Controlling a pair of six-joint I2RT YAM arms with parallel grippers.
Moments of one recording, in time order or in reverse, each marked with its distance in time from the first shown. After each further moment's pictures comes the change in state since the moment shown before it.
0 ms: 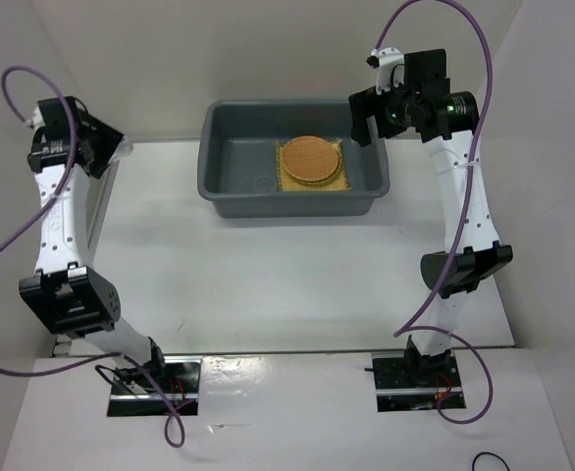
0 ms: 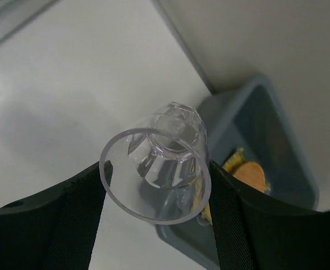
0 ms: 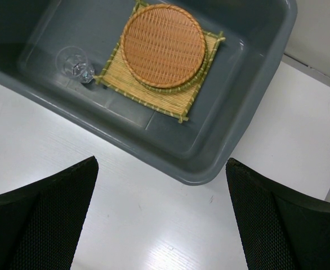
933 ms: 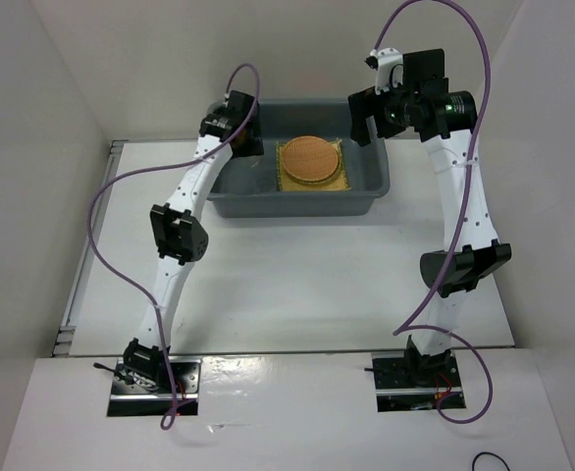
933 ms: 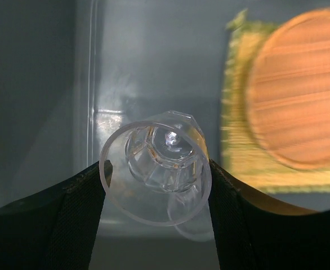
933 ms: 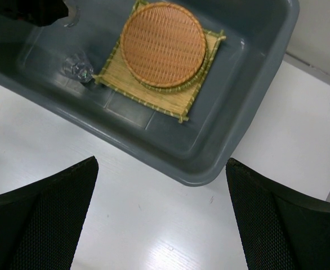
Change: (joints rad) left arm -0.613 0.971 1.057 -0.263 -0.161 0.429; right arm 0.000 0.010 0.010 -0.002 0.000 0.000
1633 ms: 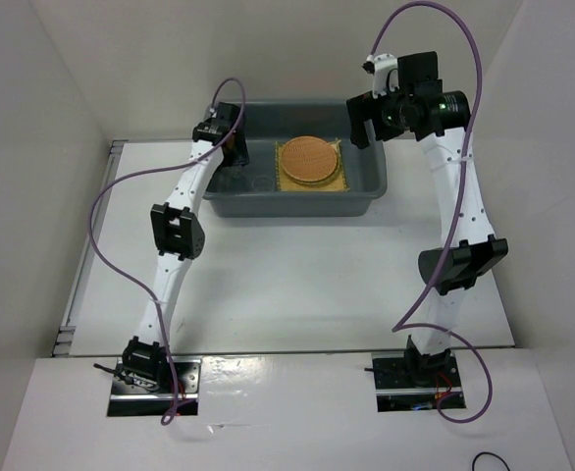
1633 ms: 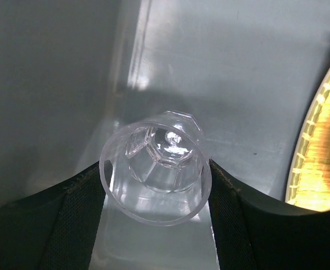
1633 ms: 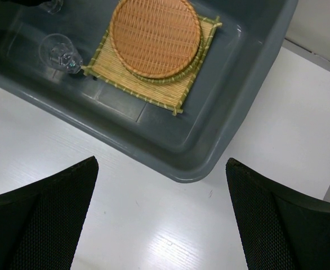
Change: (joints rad) left arm 0.091 0.174 0.076 -0.023 -0.012 -0.025; right arm 0.000 0.017 -0.027 -0.003 0.025 0.000
